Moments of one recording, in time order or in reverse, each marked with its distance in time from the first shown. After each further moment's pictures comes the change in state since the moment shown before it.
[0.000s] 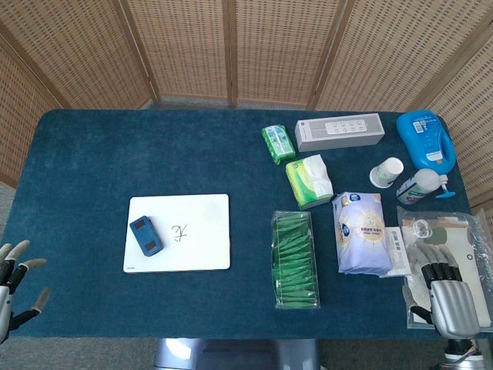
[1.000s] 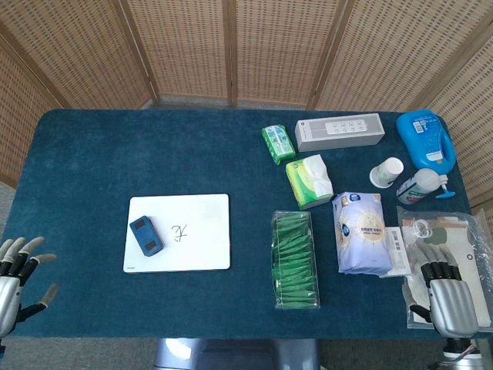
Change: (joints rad) left arm -0.053 0.036 -0.007 0.003 -0.001 -0.091 -0.042; right arm 0.001 -0.006 0.006 -0.004 0.014 -0.009 -0.019
